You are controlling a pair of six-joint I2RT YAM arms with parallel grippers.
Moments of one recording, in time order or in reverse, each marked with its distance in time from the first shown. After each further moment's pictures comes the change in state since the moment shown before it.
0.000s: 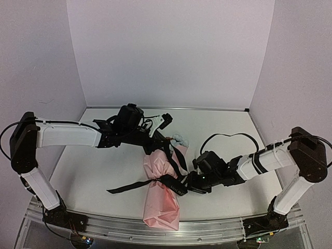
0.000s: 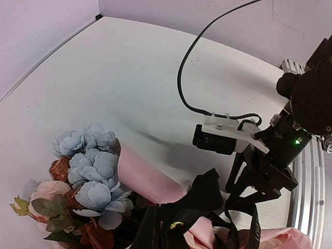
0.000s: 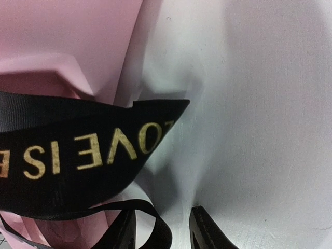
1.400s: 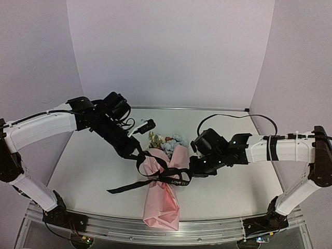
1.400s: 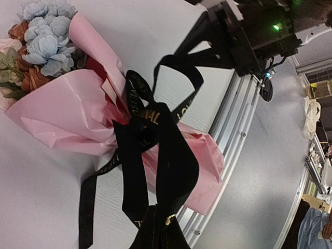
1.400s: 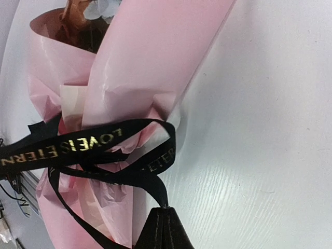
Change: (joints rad) left arm 0.000 -0.179 0.212 -0.877 0.127 -0.176; right arm 0.008 -0.133 0.297 -0.507 0.116 -0.211
